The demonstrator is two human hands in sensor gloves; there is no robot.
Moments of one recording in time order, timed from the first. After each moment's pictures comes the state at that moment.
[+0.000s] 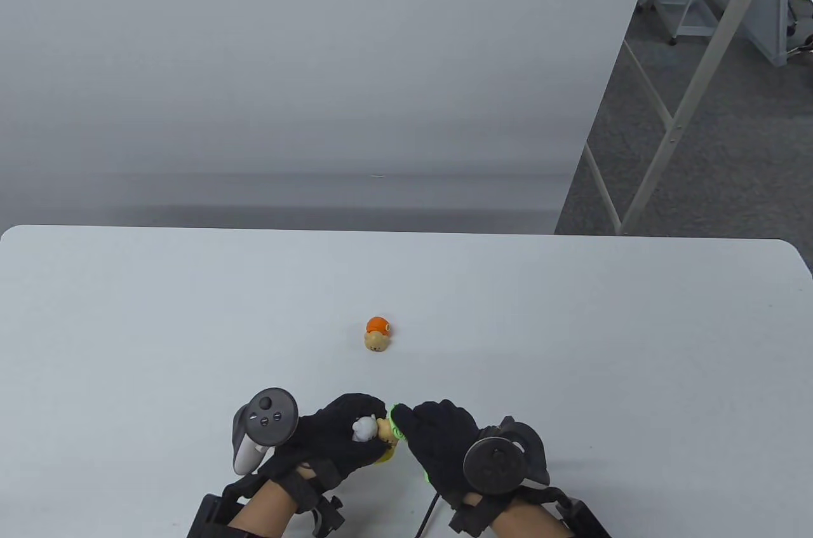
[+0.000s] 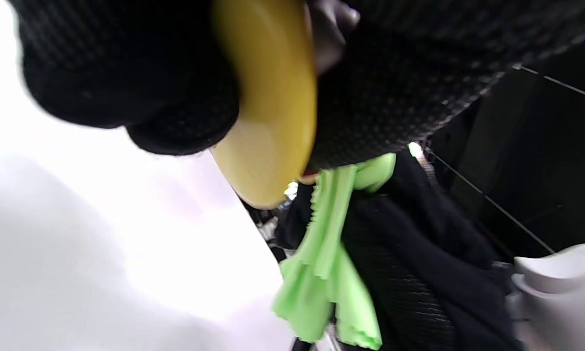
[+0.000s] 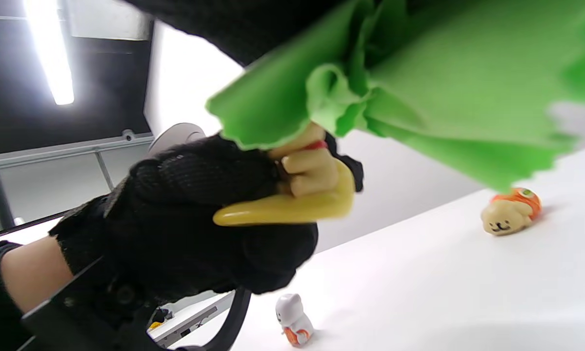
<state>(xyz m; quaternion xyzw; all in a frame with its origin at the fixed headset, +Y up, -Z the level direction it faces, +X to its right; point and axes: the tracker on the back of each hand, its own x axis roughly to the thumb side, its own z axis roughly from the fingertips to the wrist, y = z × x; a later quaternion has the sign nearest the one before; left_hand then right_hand) -0.168 -0.758 -0.313 -0.09 -0.26 0.54 0.80 0.083 -0.728 -0.282 0.37 -0.08 0.86 0.34</state>
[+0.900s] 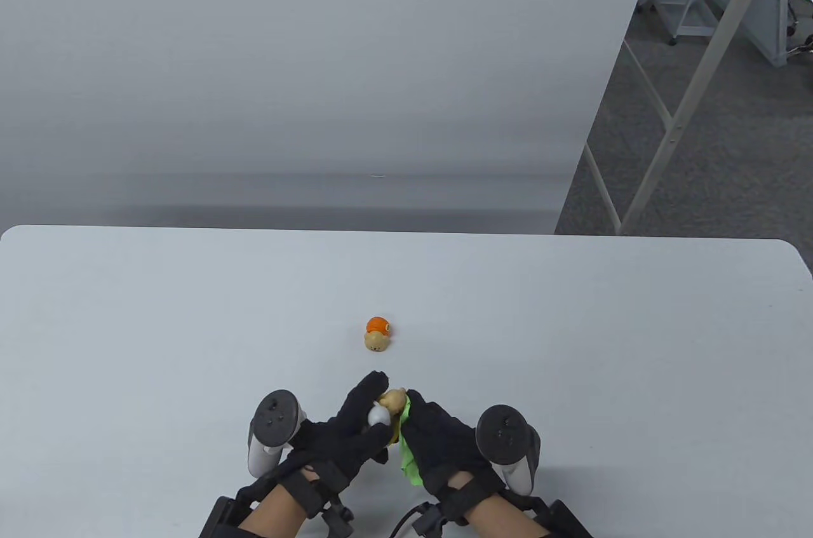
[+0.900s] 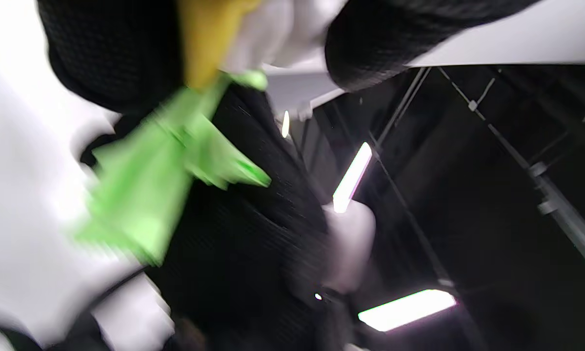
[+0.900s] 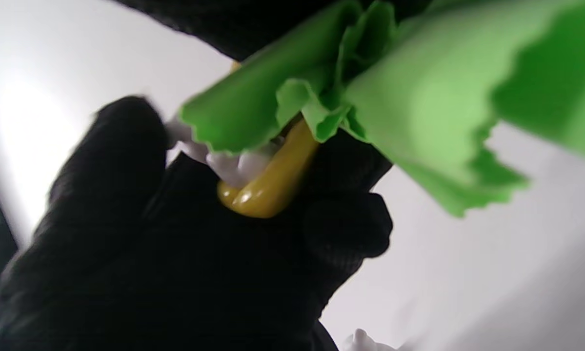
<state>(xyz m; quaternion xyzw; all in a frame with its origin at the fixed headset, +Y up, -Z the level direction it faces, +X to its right) -0.145 -0.761 -0.307 -0.18 -0.32 0.67 0.64 0.082 -0.758 -0.298 0.15 0.03 0.79 0.60</state>
